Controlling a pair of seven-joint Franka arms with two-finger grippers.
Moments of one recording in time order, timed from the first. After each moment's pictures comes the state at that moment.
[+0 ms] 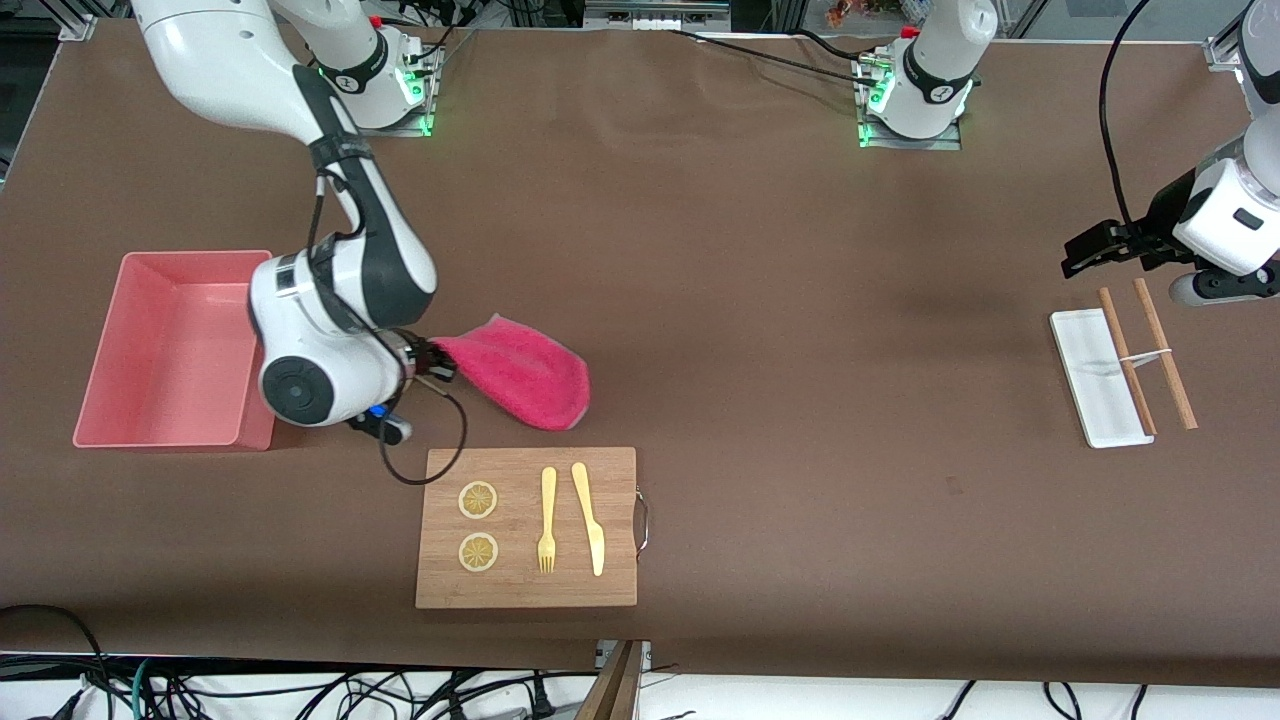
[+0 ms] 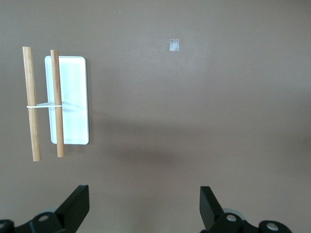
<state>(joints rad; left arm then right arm) -0.09 -0.03 0.12 -1.78 0.00 1.67 -0.12 0.32 0.65 -0.06 -1.42 0.14 1.62 0.67</state>
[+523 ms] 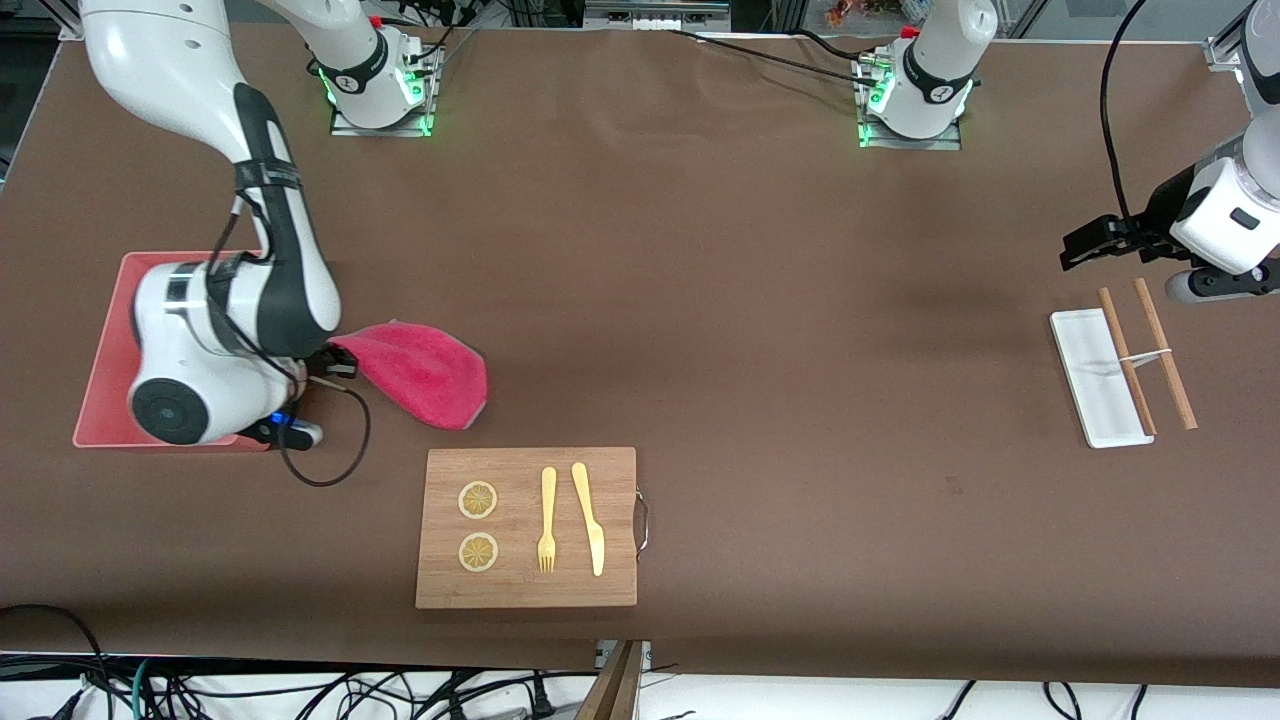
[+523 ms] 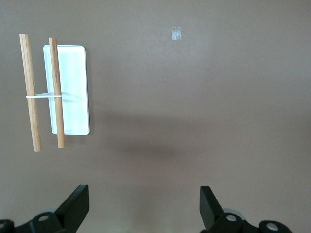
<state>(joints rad) -0.09 -0.02 0.12 -1.77 0.00 1.63 -0.12 0.31 0.61 -0.27 -1.41 0.12 1.51 0.26</state>
